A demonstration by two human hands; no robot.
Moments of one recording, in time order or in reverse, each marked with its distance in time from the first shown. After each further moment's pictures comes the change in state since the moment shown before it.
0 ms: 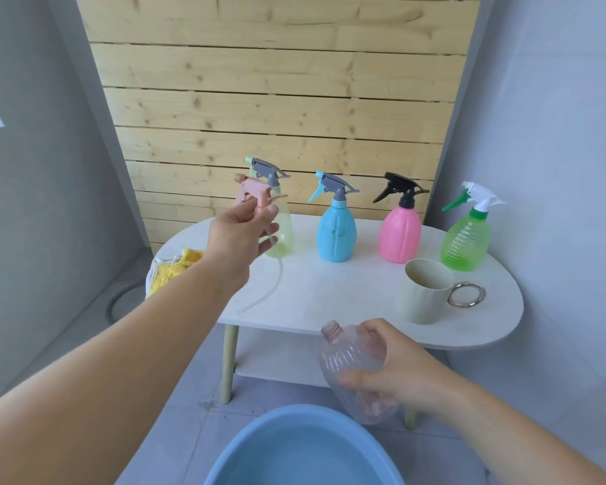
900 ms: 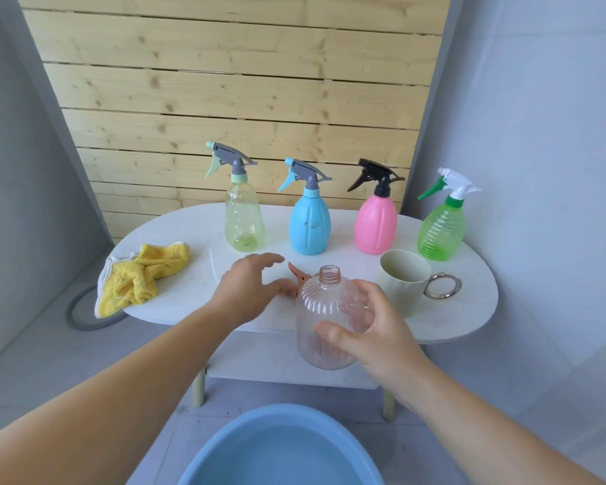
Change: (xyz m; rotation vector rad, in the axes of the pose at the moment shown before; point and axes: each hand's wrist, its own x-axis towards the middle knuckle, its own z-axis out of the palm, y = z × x) left_hand 0.013 -0.099 0.010 1.078 -0.258 0.180; right_hand 0.030 0.012 -0.001 0.317 0.297 -0.203
